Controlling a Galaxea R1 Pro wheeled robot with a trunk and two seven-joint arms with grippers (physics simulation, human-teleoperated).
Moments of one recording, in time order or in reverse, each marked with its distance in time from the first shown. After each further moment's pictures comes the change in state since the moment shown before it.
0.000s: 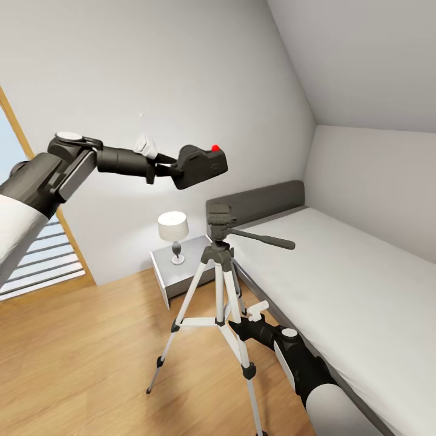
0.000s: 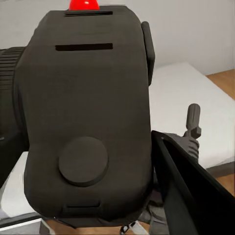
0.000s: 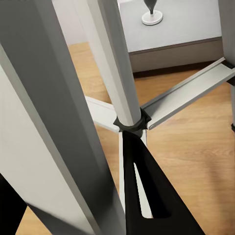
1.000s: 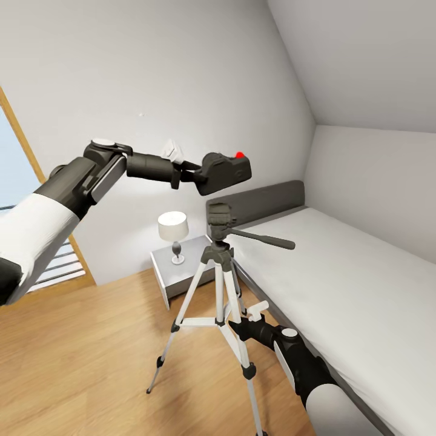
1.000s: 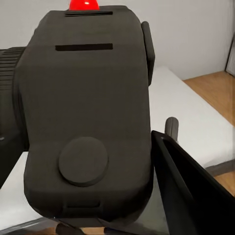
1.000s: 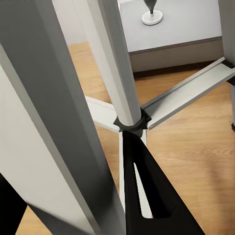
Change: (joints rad) left arm 0.000 -0.137 -0.005 0.079 -0.011 -0.002 -0.004; right arm 0.000 0.000 0.000 0.000 -0.001 0.001 0.000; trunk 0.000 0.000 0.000
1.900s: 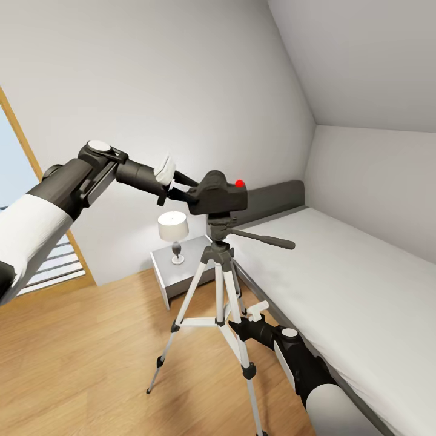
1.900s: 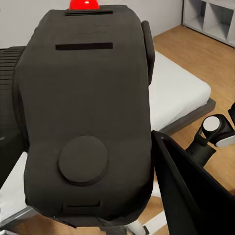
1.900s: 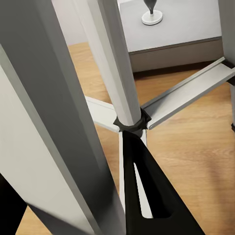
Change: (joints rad) left arm 0.000 0.034 -0.024 0.005 -0.154 -0.117 -0.291; right arm 0.000 0.000 0.000 0.000 0.000 0.000 -0.001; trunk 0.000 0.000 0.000
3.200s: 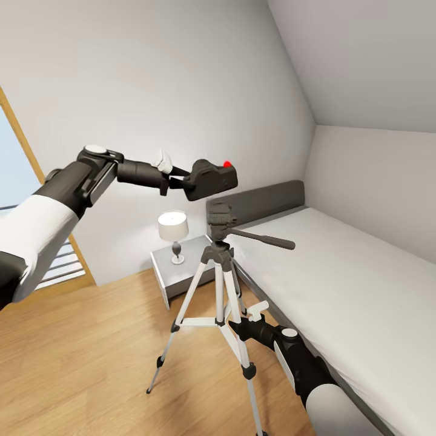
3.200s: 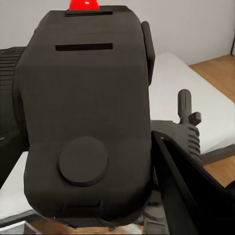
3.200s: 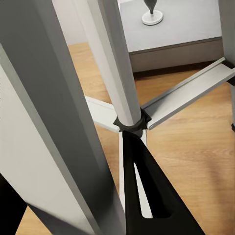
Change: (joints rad) left arm 0.001 -0.048 0.153 0.152 -0.061 -0.013 0.142; right arm 0.000 0.000 -0.001 0.001 0.002 -0.002 0.002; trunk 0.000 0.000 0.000
